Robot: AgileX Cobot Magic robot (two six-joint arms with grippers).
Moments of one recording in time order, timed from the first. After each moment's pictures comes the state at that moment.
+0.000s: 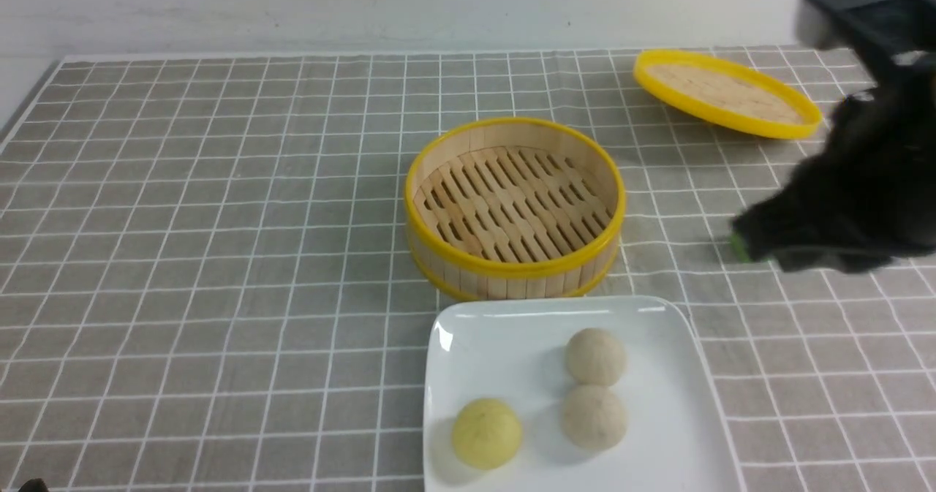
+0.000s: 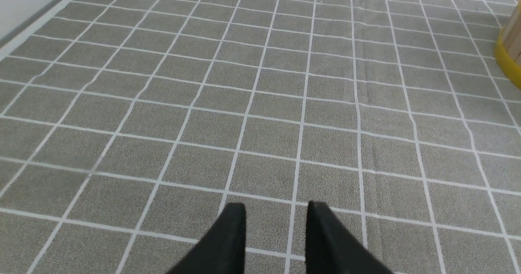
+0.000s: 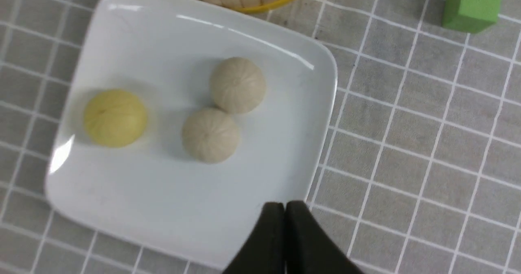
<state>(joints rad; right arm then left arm) 0.70 1.17 -1.28 -0.08 1.23 0.39 -0.01 -0.01 0.02 0.20 0.39 -0.28</state>
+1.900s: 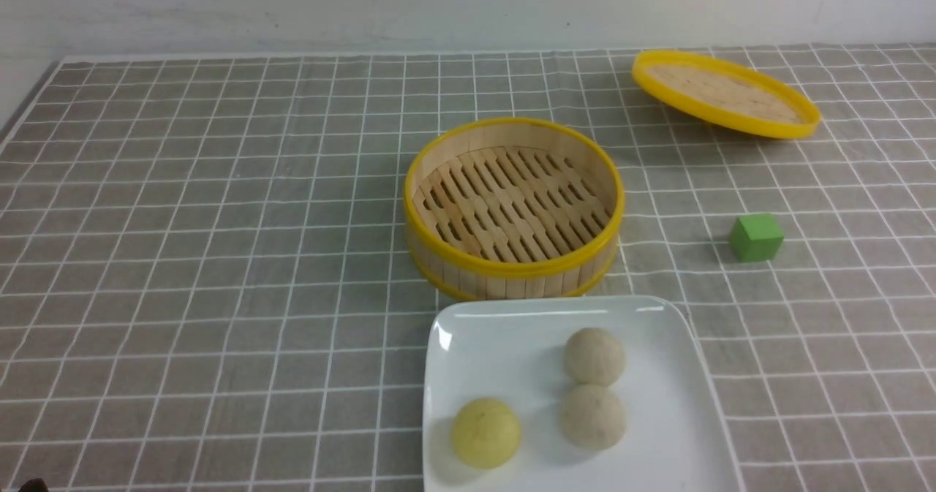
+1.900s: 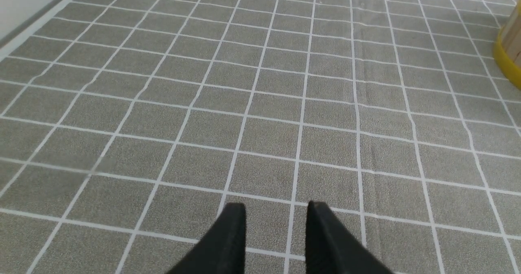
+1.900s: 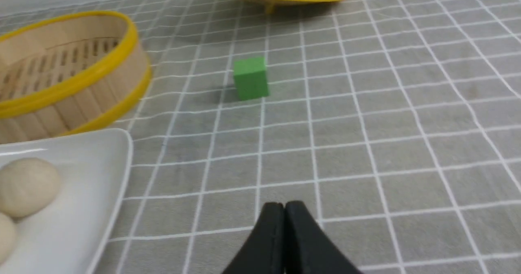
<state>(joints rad) 0.07 0.01 0.00 -0.09 0.35 0.30 -0.01 -0.01 0.02 0.20 0.39 -0.28</state>
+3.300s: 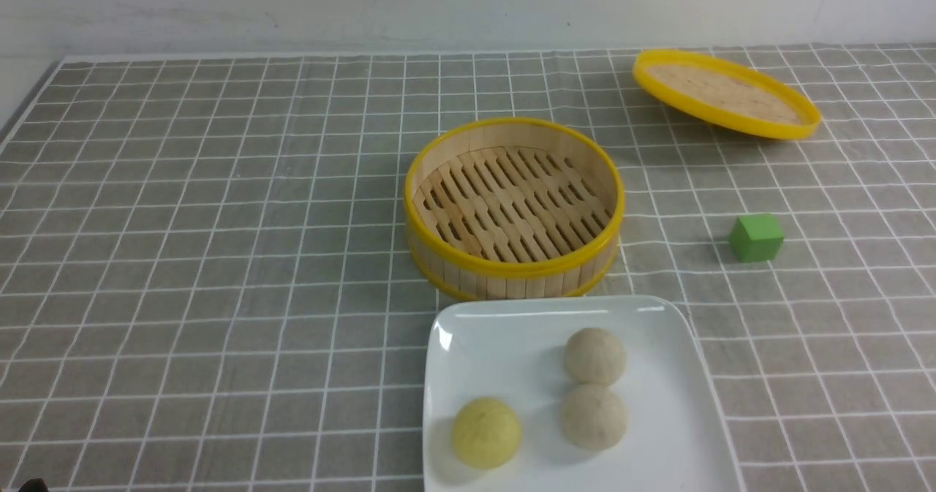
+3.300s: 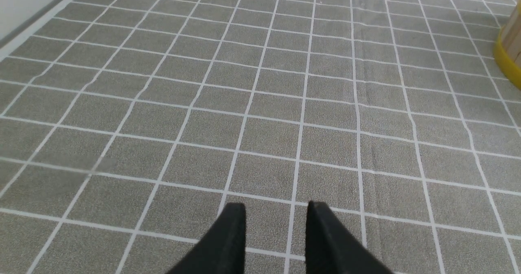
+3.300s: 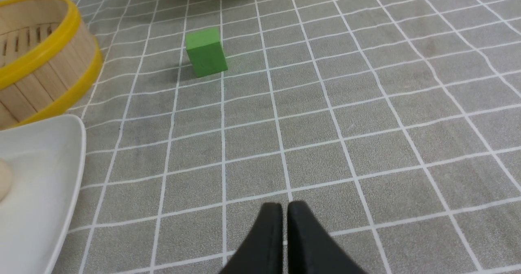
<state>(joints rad) 0.02 -0.01 0.02 -0.07 0.40 0.30 -0.01 -0.01 0.02 0.20 0.39 -0.28</state>
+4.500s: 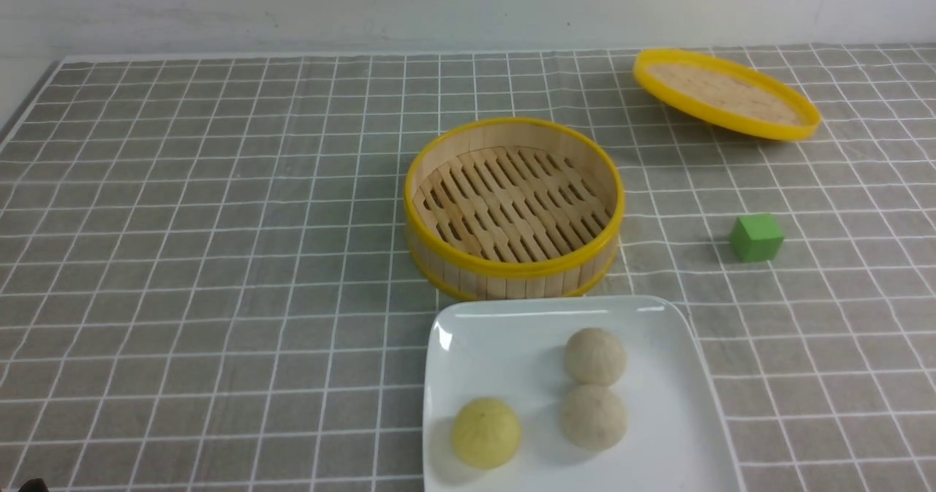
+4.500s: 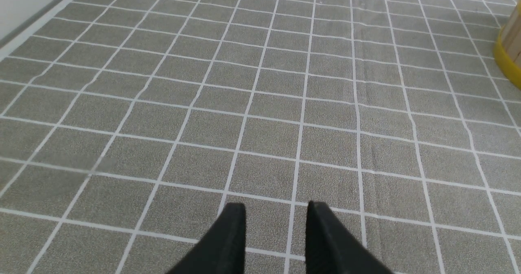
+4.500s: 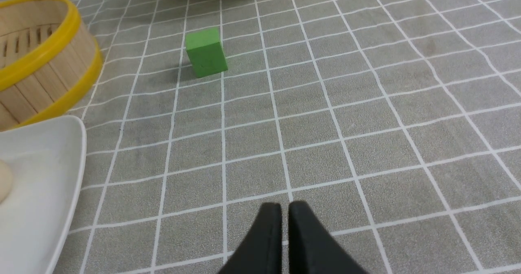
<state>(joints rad) 0.02 -0.01 0.02 -0.07 0.40 0.31 -0.01 -0.01 0.02 0.20 0.39 -0.28</state>
